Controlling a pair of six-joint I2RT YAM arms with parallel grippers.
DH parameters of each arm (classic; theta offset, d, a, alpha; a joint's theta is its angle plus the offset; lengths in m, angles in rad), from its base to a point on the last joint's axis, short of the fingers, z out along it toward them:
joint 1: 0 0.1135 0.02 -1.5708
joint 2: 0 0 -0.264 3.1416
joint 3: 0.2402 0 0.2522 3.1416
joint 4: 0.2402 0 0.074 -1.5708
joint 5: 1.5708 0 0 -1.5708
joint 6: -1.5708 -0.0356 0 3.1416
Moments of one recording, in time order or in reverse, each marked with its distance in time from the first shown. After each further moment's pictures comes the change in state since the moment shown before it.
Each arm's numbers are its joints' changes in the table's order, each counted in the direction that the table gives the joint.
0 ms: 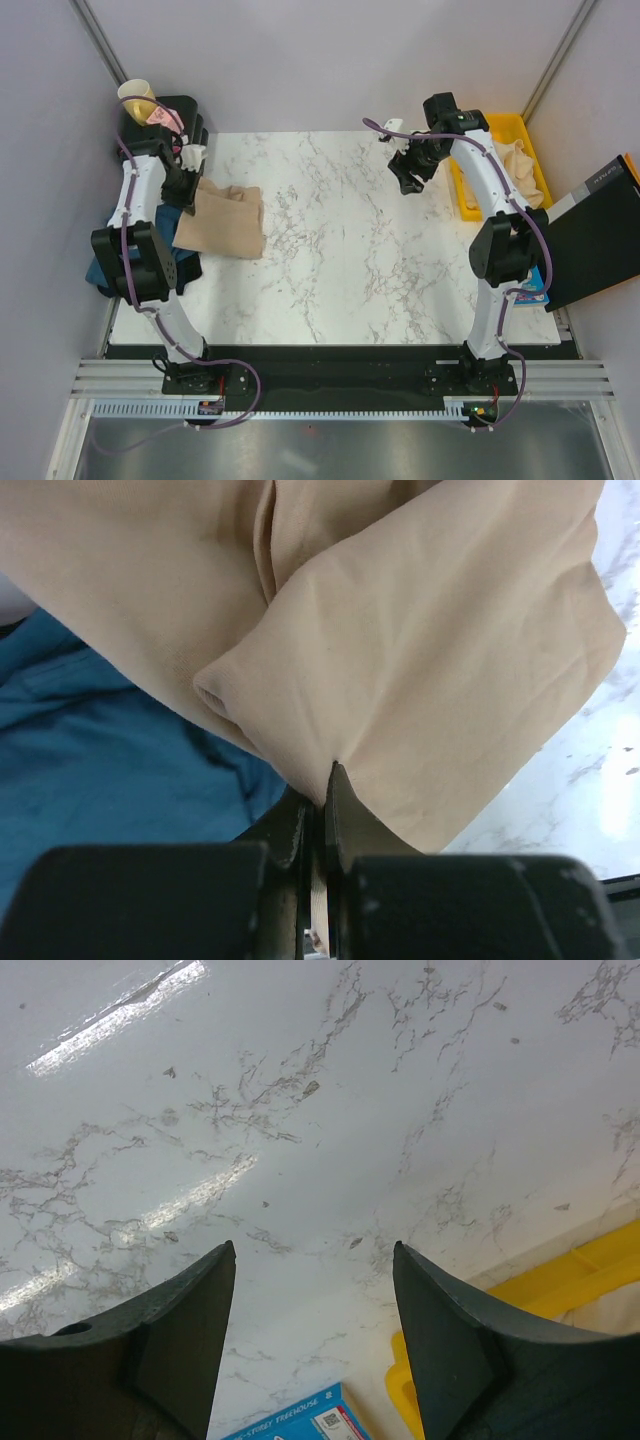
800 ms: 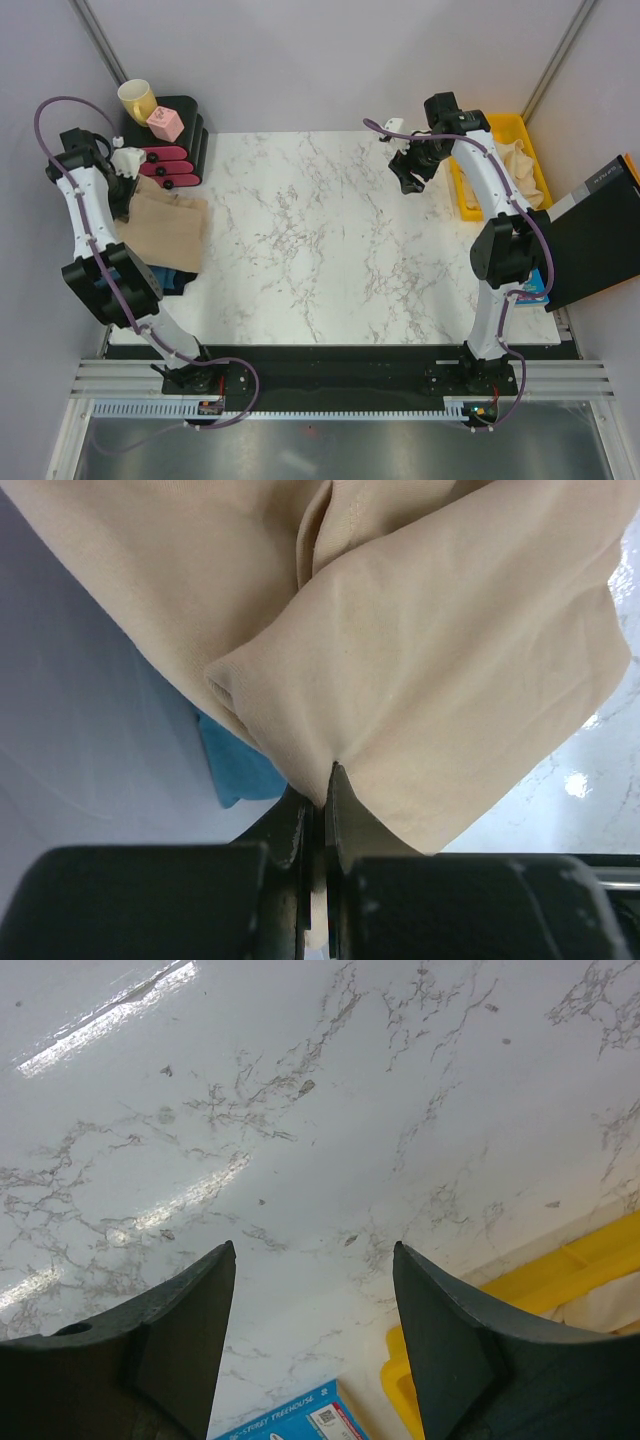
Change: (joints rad) left arm 0.320 -0.124 0.061 0.097 -0.098 -0.294; right arm 0.000 -0.017 -0.011 -0.010 0.006 0.009
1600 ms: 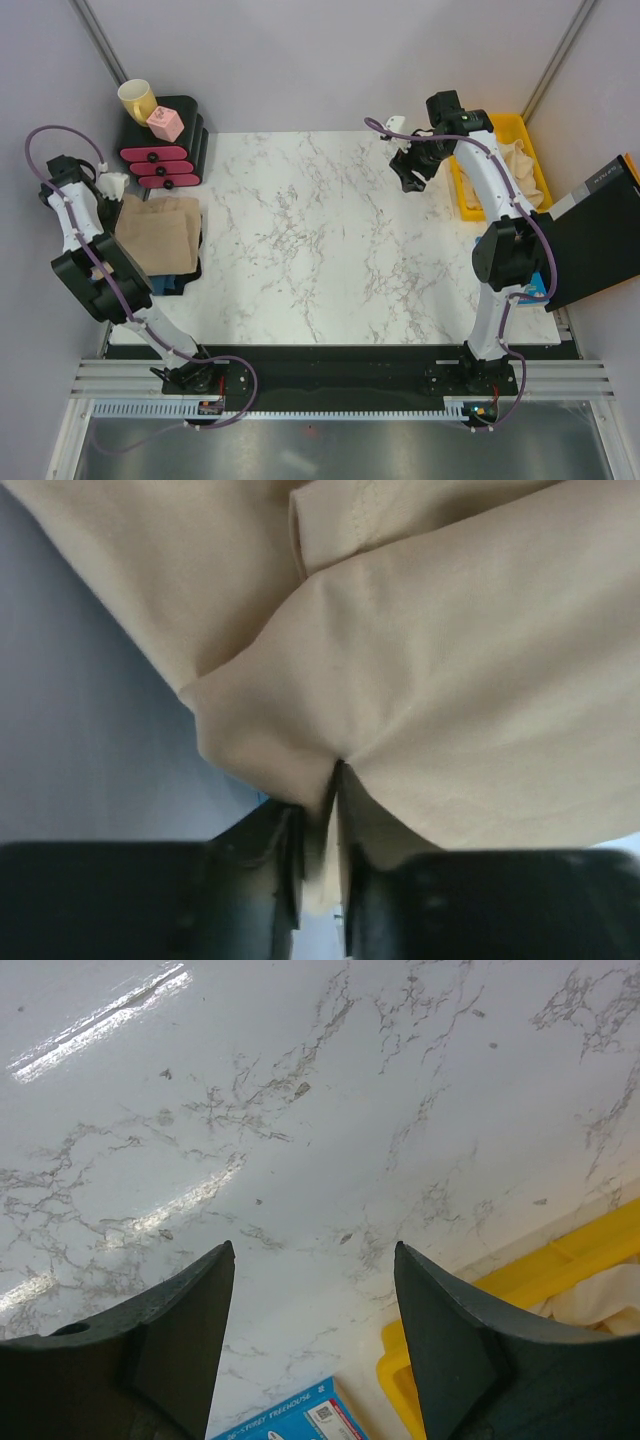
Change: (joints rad) left arm 0.158 0.064 -0.115 -0.150 -0.035 -0.089; right arm 0.001 -0.026 -0.008 -0.012 0.001 0.000
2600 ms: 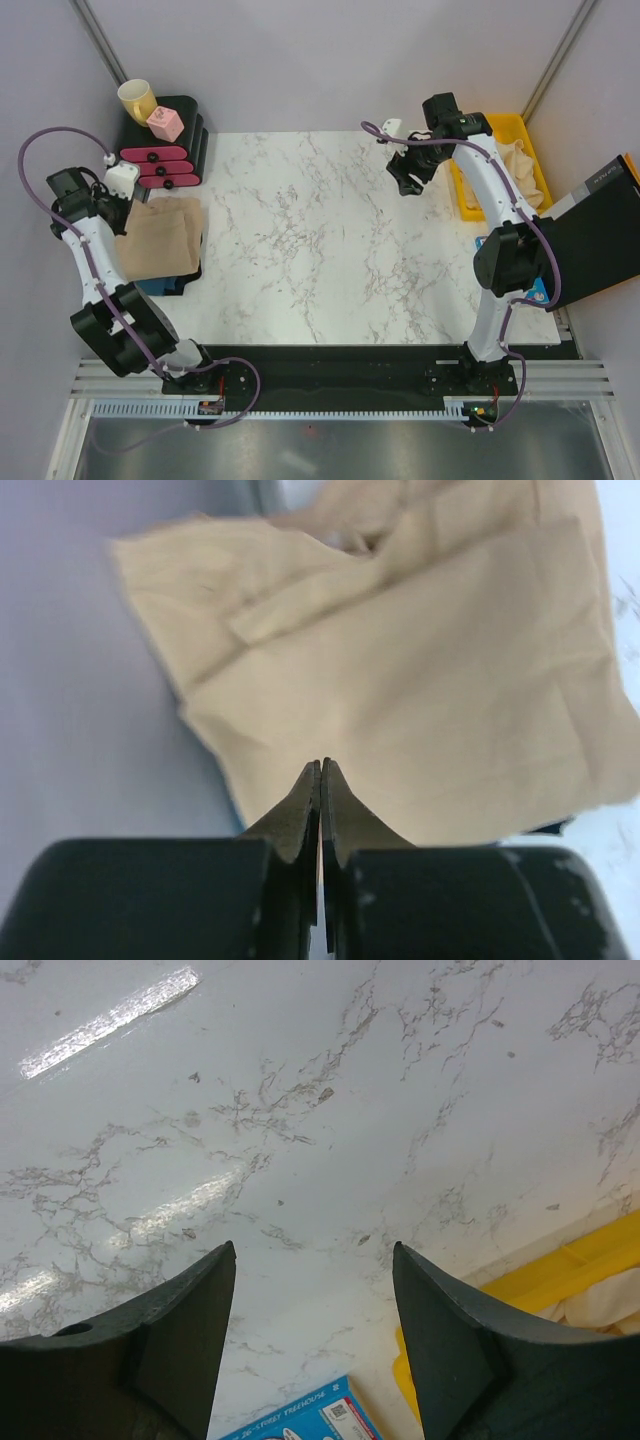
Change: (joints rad) left arm -0.016 -0.408 -0.364 -0.358 0.245 -0.039; right arm 0.026 -0.047 -0.050 -0.005 -0.001 -0.013
